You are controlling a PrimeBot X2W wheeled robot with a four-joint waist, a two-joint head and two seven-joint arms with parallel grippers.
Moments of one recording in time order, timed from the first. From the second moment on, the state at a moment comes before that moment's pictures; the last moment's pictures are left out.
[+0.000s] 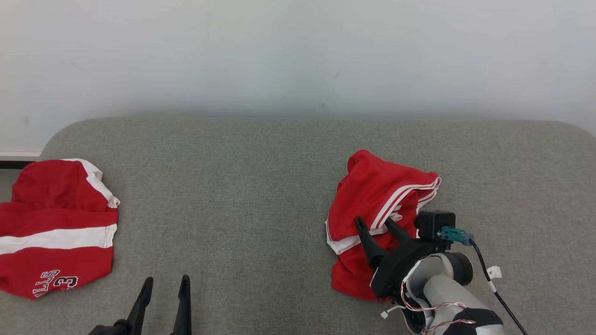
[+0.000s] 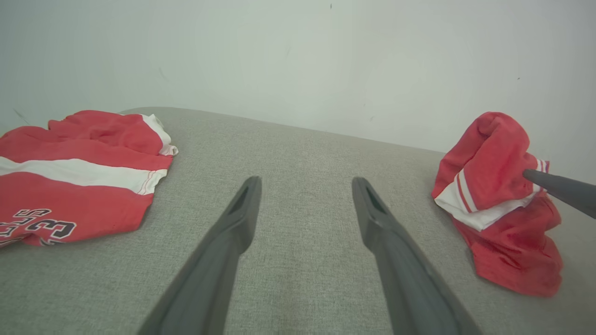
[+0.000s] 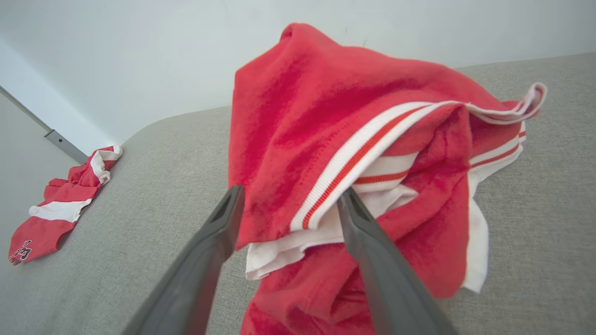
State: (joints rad) left arm 0.04 0.05 -0.02 0.17 -0.22 -0.11 -0.26; right arm -0.58 -0.05 0.48 0.94 0.64 0.13 -0.17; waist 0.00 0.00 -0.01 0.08
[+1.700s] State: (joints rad) left arm -0.02 0.05 -0.03 0.18 -0.23 -0.12 -0.26; right arm -1.24 -0.05 0.70 0.53 0.99 0.13 -0.26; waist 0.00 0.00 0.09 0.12
